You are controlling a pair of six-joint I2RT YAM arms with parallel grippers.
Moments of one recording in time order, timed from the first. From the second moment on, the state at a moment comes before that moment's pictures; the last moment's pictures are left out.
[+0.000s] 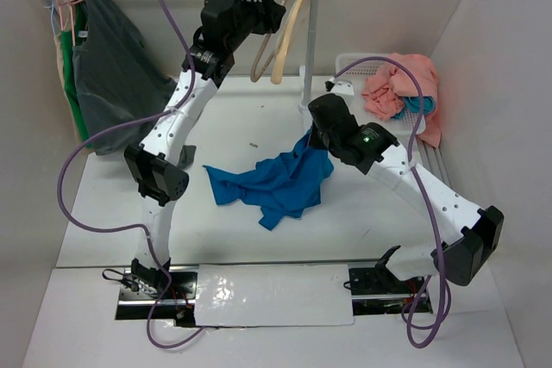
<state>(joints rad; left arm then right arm) -0.43 2.14 2.49 -0.22 0.07 -0.26 0.70 1.33 1.38 -0.73 0.46 0.62</state>
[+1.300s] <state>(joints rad) -0.46 2.07 2.41 -0.23 -0.02 -0.14 0.66 1.36 1.38 -0.73 0.40 0.61</state>
